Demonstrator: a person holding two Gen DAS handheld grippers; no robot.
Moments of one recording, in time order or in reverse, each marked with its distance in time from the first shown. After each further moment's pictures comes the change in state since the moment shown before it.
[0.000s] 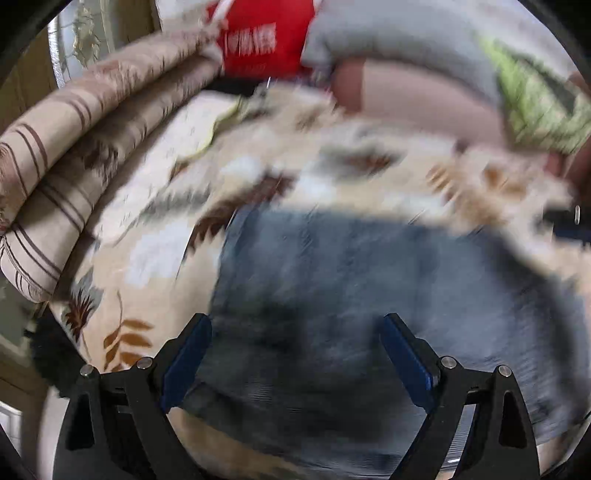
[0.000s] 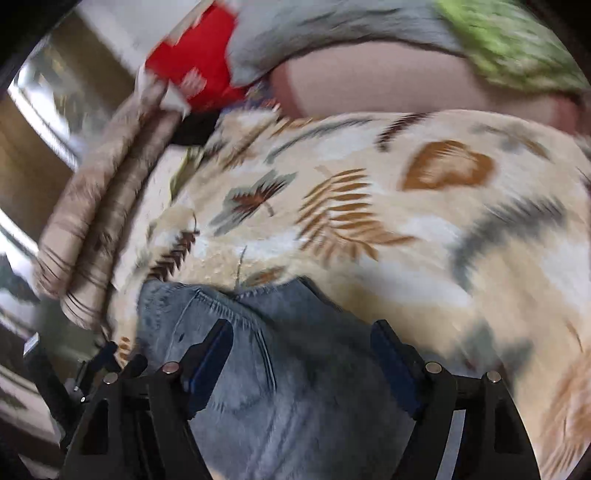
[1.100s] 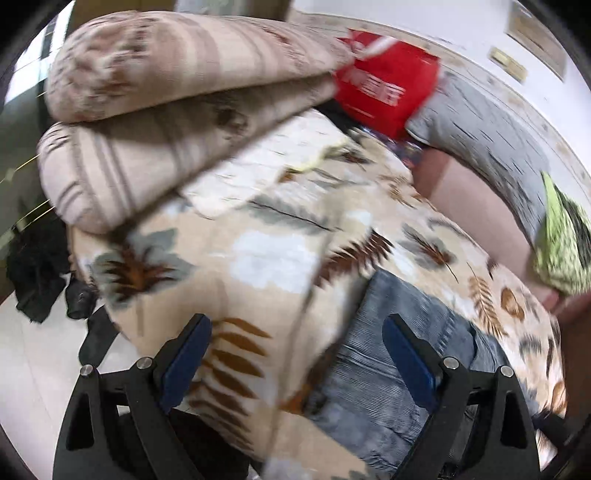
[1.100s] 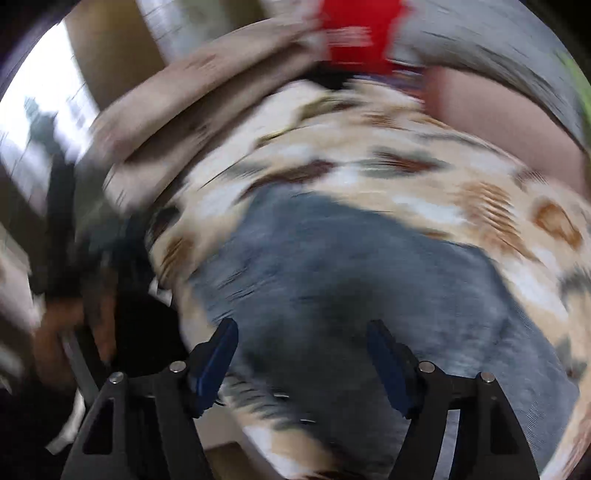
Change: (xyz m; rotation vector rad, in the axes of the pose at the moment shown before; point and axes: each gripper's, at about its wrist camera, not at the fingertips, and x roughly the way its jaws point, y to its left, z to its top) left arm -0.049 0.156 -0.014 -0.461 -0.135 -0.101; right arm 0.016 0.179 -0.119 -0.454 0.035 0.075
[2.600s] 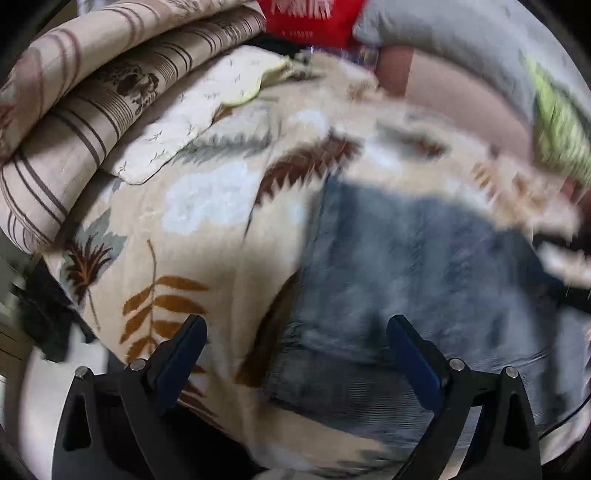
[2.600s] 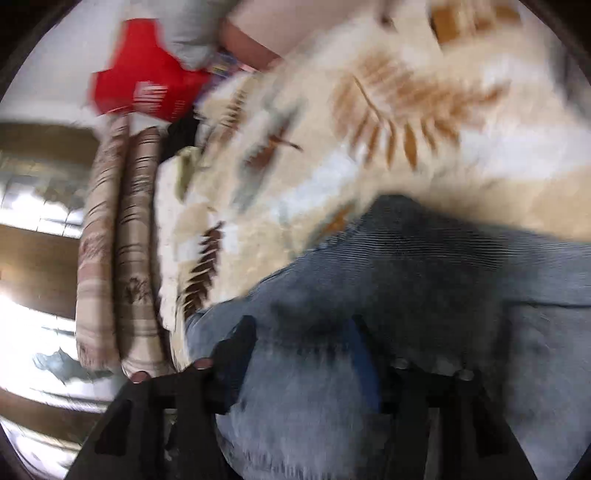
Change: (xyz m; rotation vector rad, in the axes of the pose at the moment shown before) left arm 0.052 -0.065 -0.038 0.294 0.197 0.017; right arm 0.042 -0.178 0.004 0.841 -0.052 0.223
